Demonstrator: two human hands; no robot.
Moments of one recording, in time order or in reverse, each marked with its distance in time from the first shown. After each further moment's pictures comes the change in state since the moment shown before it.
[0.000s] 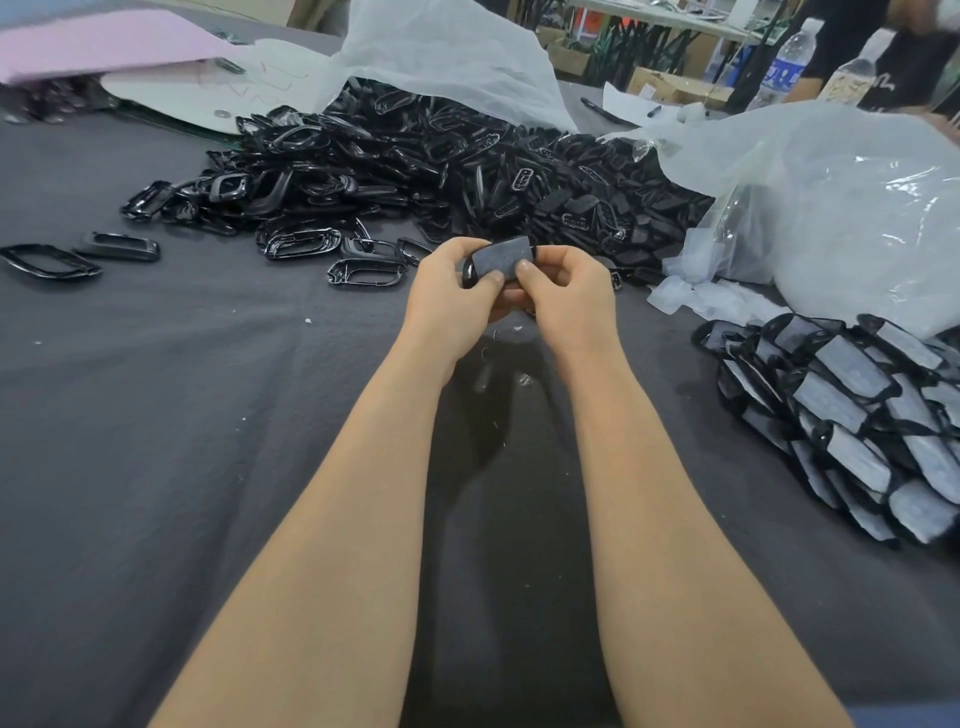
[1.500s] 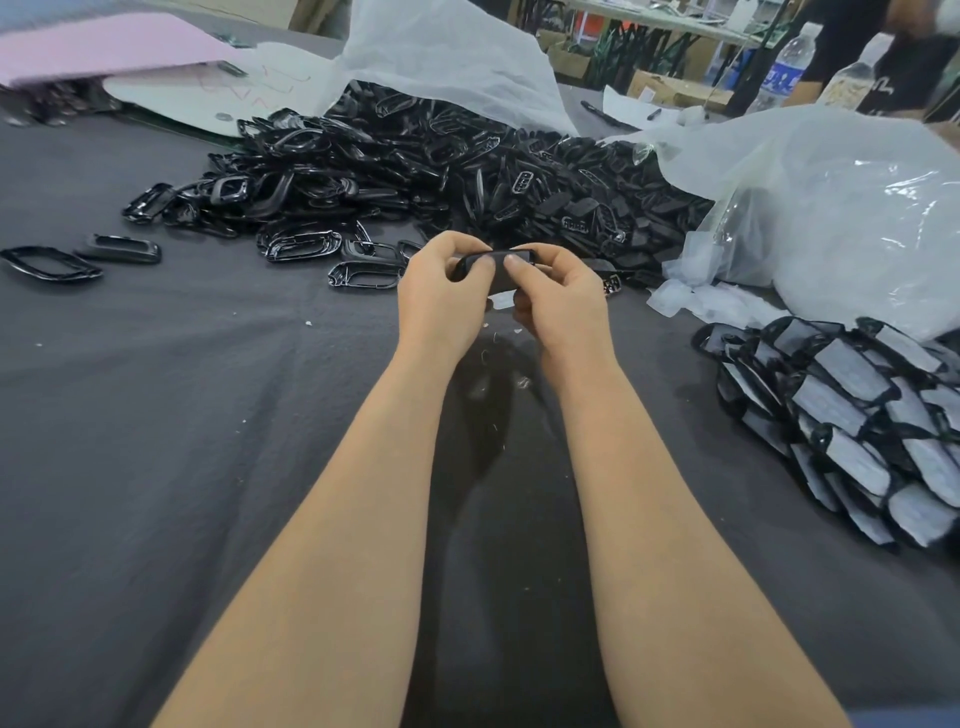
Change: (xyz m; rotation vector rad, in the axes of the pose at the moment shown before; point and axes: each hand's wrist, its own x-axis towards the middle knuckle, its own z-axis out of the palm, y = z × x) left_hand -0.002 0.002 -0.001 0.074 0.134 0.067; right_hand -0.008 -0.003 0.002 0.266 -0.053 0.032
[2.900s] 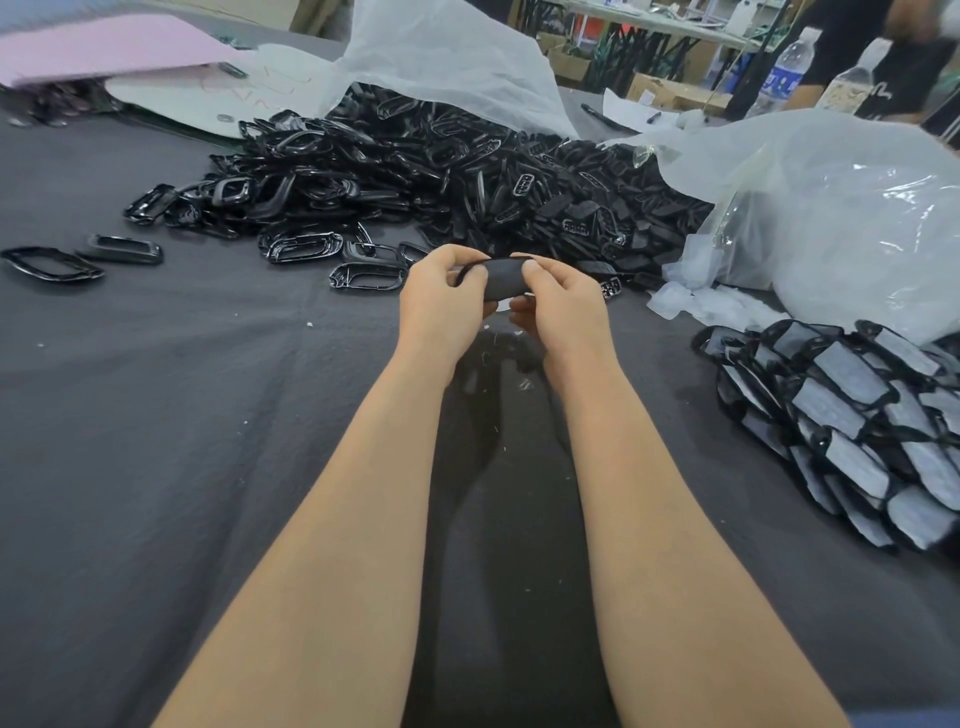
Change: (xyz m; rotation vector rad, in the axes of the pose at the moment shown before) left_hand 0.005 -0.006 0.003 -0.105 0.004 -0.112; right_hand 0.003 0.004 -0.001 -0.054 0.044 0.093
